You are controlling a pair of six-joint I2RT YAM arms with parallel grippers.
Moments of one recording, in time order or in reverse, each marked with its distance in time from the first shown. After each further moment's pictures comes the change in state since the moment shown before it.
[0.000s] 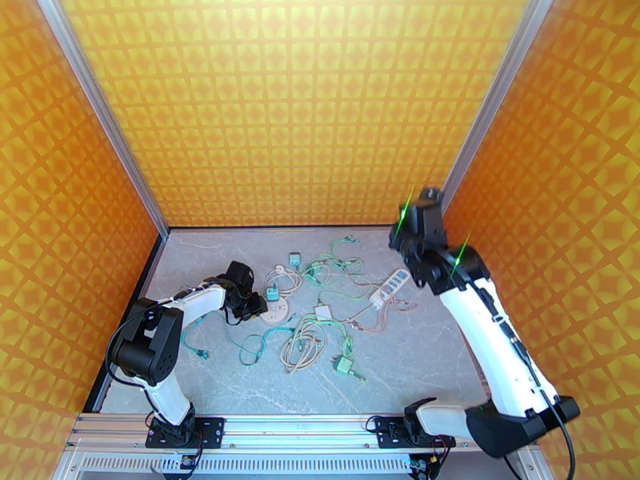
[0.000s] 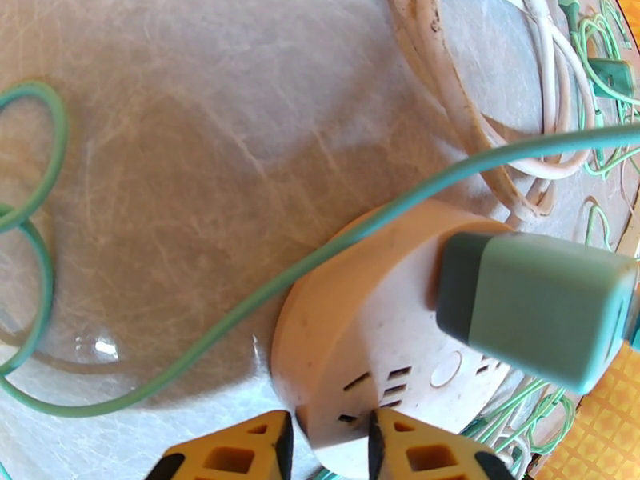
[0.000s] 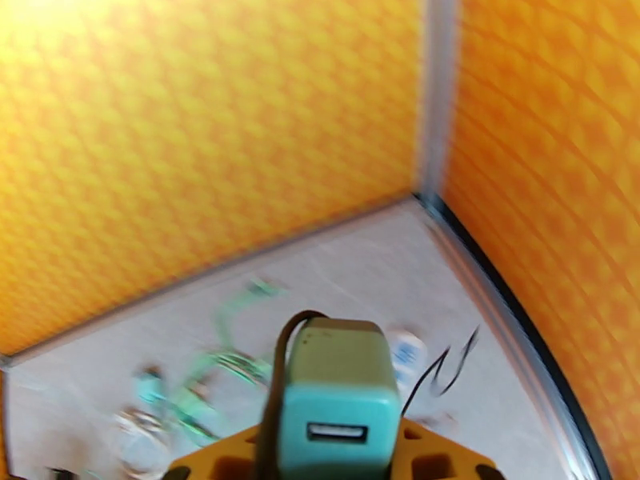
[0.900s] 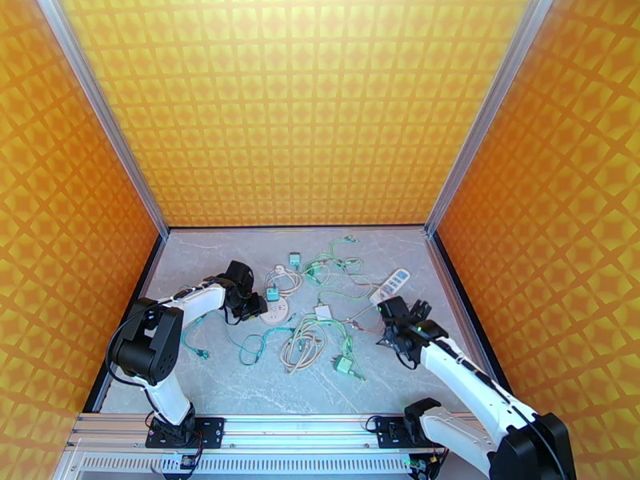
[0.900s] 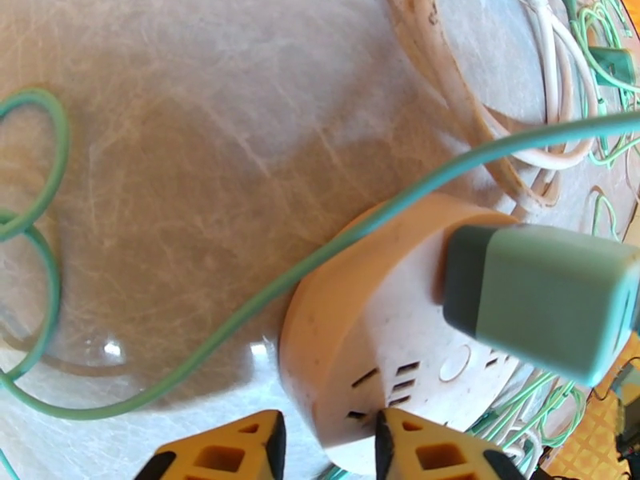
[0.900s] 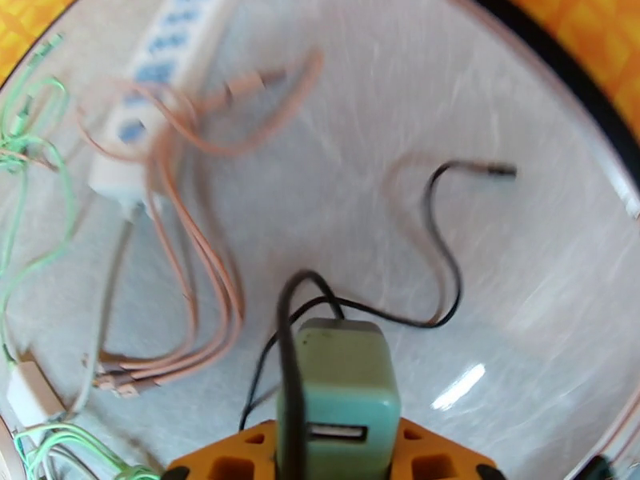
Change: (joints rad) left arm 0.005 -0.003 0.006 -0.038 -0.002 0.050; right arm -0.002 -0.250 -0.974 0.158 -0.213 0.503
